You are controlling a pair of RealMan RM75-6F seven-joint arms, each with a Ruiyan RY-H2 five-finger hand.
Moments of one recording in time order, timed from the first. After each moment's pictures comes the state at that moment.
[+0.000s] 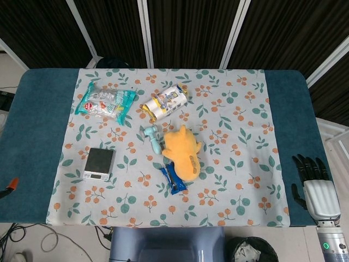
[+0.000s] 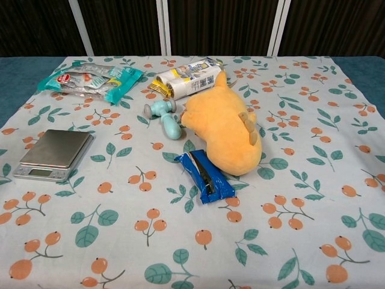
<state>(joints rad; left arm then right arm) -0.03 -1.15 -0.12 -1.57 1.42 1.59 0.03 0.09 -1.17 0.06 -1.59 -1.53 1.50 -0.11</state>
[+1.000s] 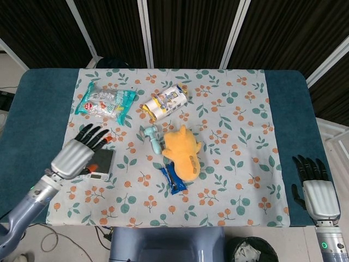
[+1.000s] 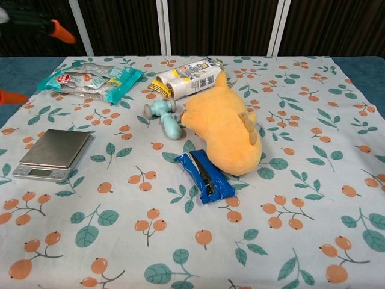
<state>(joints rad) -0.53 -1.11 -0.18 -1.75 1.58 0.97 0.31 0.09 -1.18 0.06 -1.59 -1.51 1.49 -0.16</state>
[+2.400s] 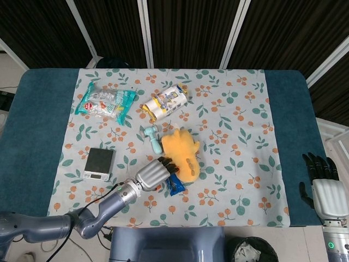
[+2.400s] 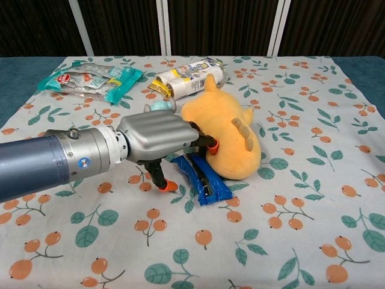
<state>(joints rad) -0.85 -1.73 -0.13 -1.41 1.36 0.76 0.55 0.07 -1.16 0.09 -1.60 -1.48 1.52 -0.13</state>
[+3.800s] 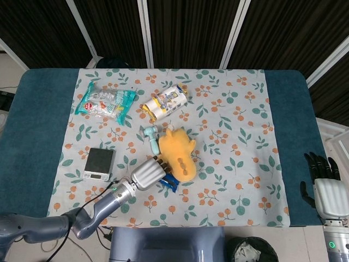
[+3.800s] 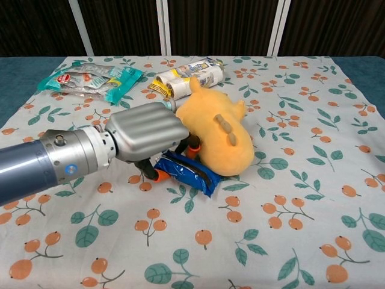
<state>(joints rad) -0.83 -1.72 -0.05 -1.33 1.49 0.94 0.56 0.07 -1.16 0.09 -1.61 -1.46 1.51 -0.11</state>
